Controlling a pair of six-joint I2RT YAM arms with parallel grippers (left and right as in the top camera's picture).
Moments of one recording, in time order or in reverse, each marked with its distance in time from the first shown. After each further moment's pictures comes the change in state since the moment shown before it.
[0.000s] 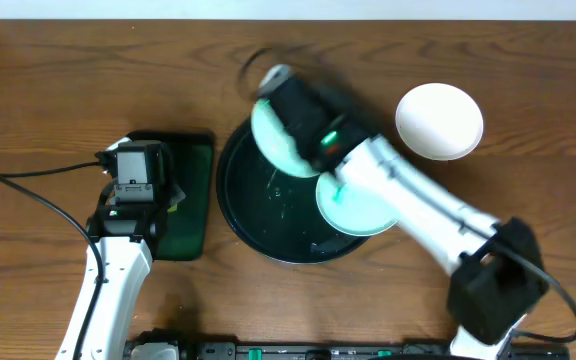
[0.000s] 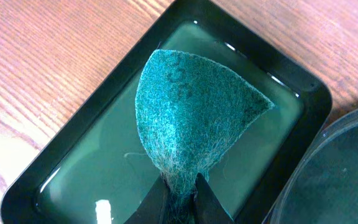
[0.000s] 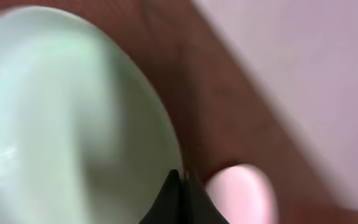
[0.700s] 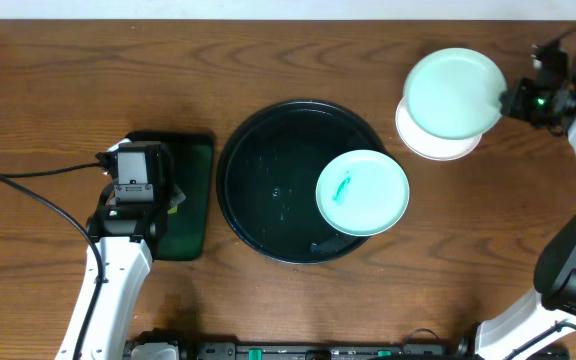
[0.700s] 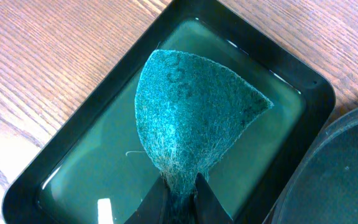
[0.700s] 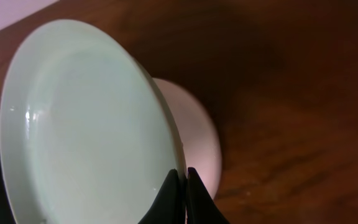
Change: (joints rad) left arm 0.000 0.000 0.000 -0.006 0.000 0.000; right arm -1.001 0.000 -0.129 0.025 -0.848 0.335
